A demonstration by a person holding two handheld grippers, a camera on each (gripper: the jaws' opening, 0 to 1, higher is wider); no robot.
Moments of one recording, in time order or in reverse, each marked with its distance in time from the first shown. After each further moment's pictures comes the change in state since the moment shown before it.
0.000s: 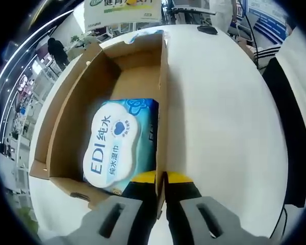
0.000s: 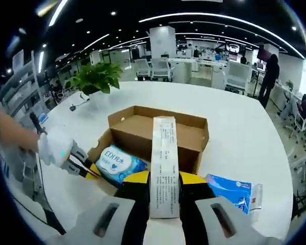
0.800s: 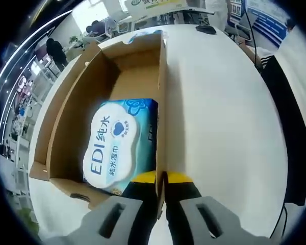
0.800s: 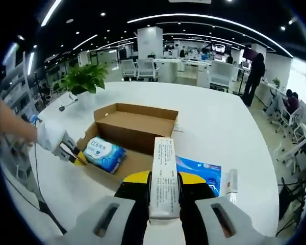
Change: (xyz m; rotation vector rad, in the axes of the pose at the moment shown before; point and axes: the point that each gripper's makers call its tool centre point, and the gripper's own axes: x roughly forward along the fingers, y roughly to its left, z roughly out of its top) left arm -0.001 -0.001 -0.001 0.008 0.000 -0.005; right arm -0.057 -0.054 -0.035 0.047 0.003 -0.116
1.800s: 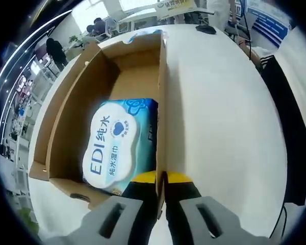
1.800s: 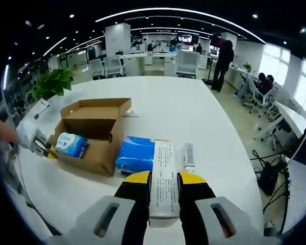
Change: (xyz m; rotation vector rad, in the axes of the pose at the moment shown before) left arm 0.000 0.000 0.001 -0.001 0.003 -0.005; right arm -0.044 -0.094 -0.056 0.124 0.052 -0.223
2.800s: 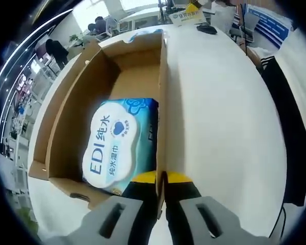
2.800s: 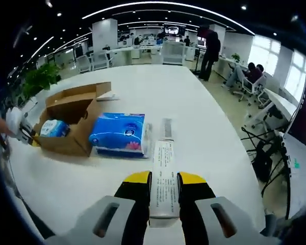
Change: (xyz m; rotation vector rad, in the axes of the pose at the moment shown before) left arm 0.001 0.001 0.000 -0.009 0.004 -0.002; right arm 0.013 -0.044 -0.067 0.054 0.067 -0.080
